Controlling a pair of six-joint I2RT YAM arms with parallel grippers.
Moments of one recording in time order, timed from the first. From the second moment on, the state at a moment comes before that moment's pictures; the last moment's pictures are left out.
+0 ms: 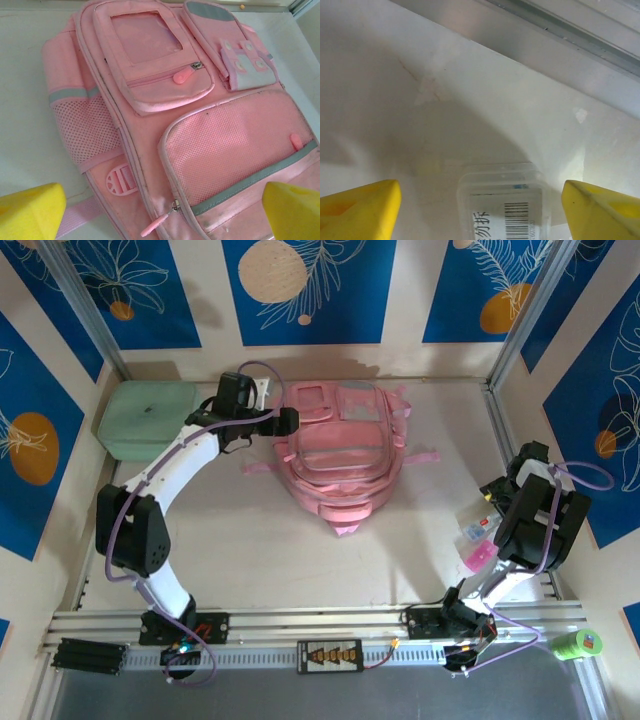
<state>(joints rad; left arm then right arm) -0.37 1.71 1.47 -0.46 0.23 -0.28 -0.54 1.71 1.02 -0.71 0.06 0.60</state>
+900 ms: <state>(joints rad) -0.37 1.69 1.40 -0.47 0.24 -0.28 -0.14 1.68 1.01 -0.73 -0.01 0.69</state>
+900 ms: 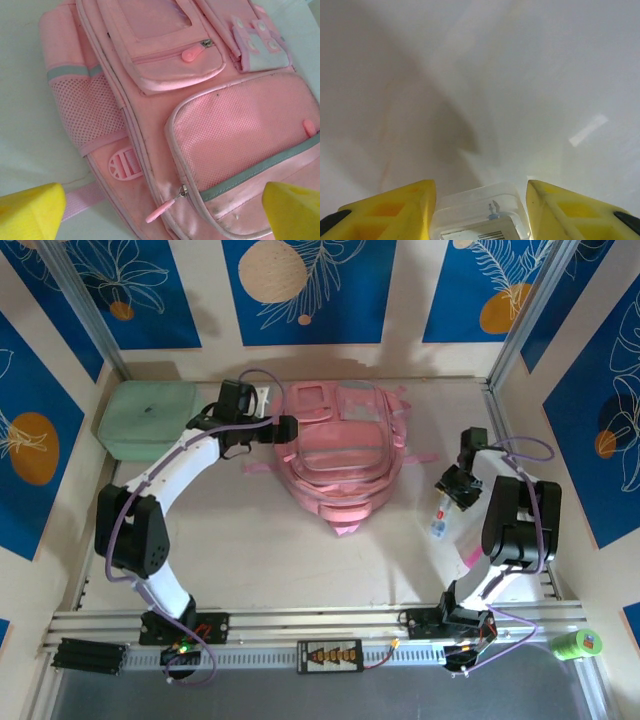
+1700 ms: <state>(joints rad) -0.37 1.63 1.34 -0.44 0.26 -0.26 0.05 1.56 0.86 -0.83 -0.05 0.68</state>
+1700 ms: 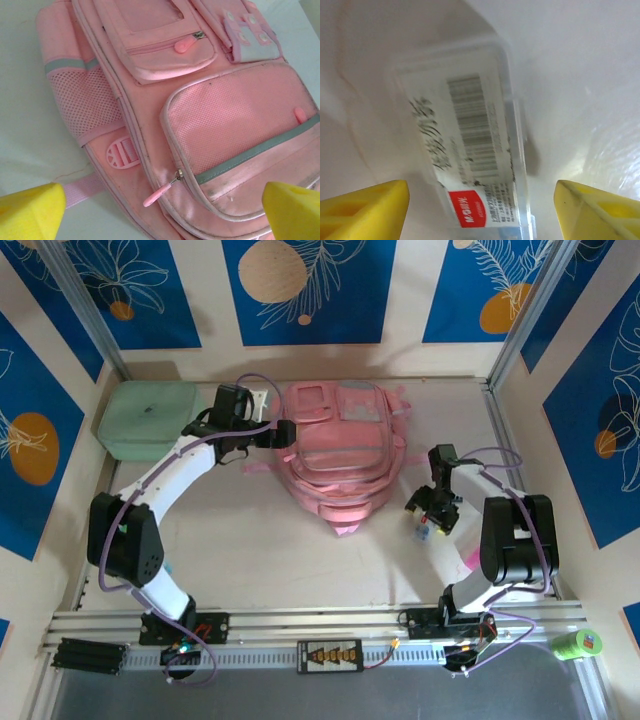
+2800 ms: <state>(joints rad) -0.43 1.68 1.47 -0.47 0.34 -0.18 -0.02 1.33 0.77 -0.77 -0.06 0.67</state>
